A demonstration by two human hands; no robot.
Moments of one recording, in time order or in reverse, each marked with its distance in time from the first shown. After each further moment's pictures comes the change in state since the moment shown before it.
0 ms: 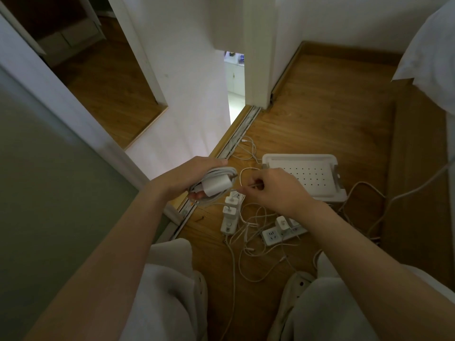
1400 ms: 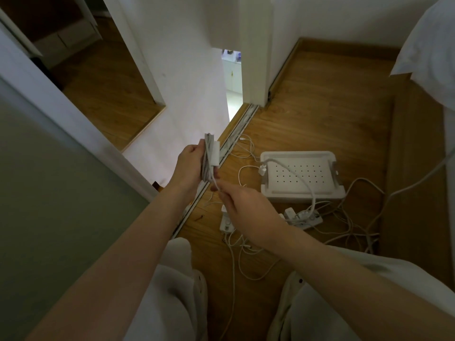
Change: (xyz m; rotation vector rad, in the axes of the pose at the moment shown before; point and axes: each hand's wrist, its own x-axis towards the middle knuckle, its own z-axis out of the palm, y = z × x) left_hand 0.015 0.010 0.029 -0.596 0.554 -0.002; right_hand -0.022 -0.043 0.030 0.112 0.011 -0.128
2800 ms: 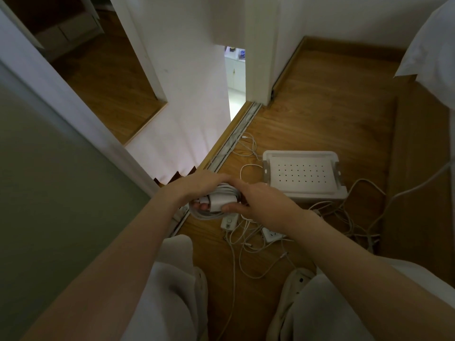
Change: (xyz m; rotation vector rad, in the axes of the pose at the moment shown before) left_hand -0.001 -0.008 -0.022 0.930 -0.525 -0.186; right_hand 0.012 0.022 -0.011 -0.115 -0.219 -0.032
